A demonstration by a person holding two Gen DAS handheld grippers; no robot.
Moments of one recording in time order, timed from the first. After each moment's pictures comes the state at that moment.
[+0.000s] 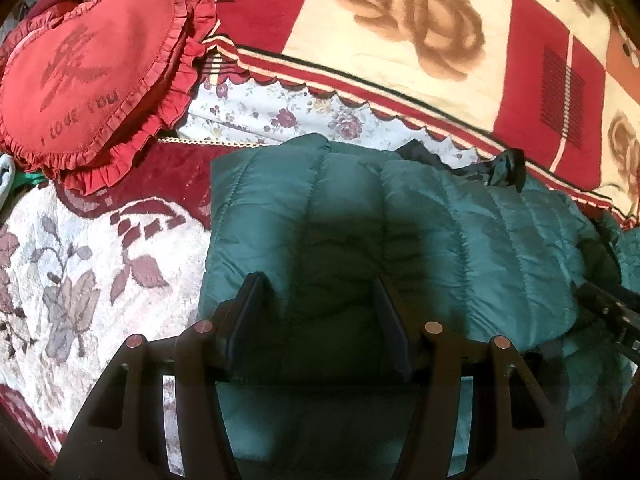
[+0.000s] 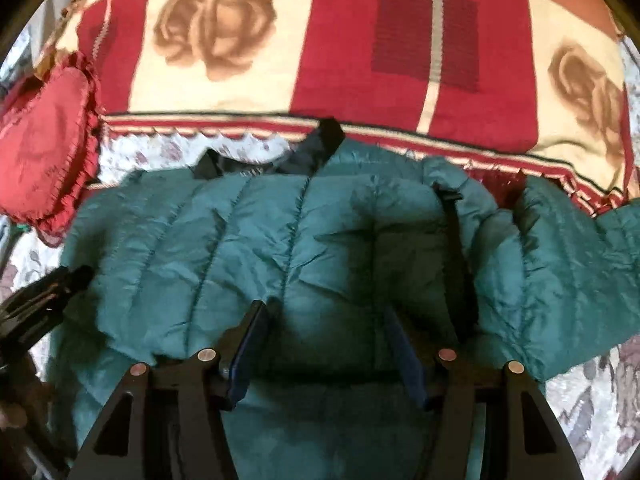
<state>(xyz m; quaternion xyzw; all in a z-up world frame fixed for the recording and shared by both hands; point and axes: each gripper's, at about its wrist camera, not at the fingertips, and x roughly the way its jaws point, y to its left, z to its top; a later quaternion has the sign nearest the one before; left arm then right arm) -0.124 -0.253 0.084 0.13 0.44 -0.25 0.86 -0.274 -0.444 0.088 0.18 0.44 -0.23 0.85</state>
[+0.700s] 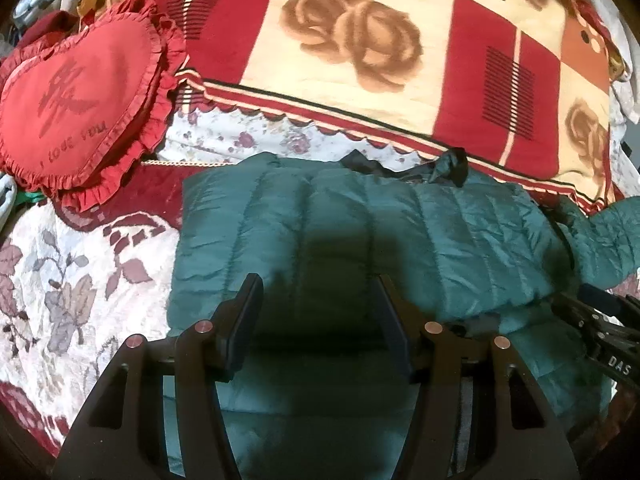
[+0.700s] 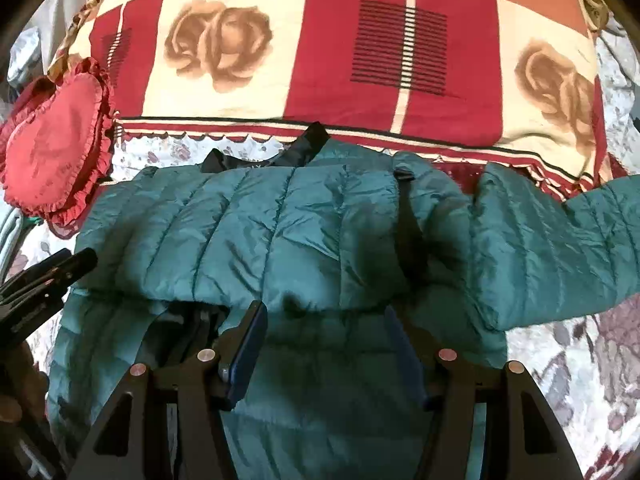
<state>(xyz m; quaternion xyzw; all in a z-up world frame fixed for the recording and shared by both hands) -0.176 -0.268 0.112 0.14 0.41 -0.28 0.85 -0.320 -0.431 0.100 0.18 0.44 -0.24 0.85</state>
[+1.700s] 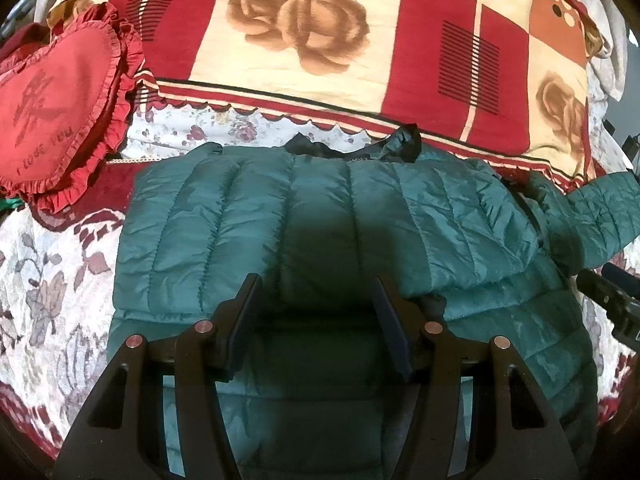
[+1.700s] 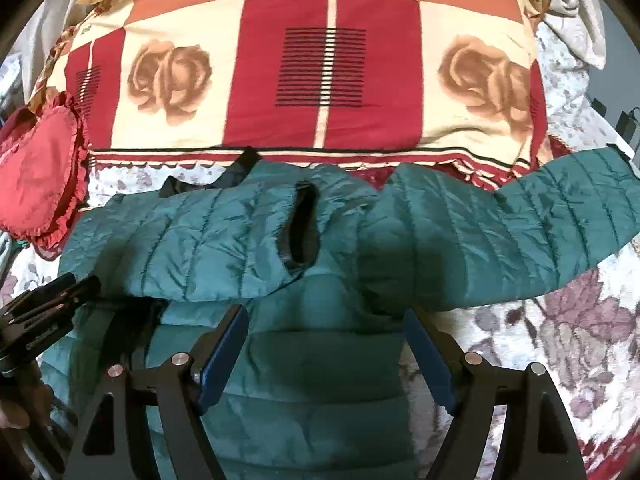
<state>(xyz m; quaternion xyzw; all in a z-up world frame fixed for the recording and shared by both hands) -0.211 -0.301 0.105 0.15 0.42 -0.31 0.84 -0.380 -0.470 0.118 0.18 0.41 -0.30 0.84</state>
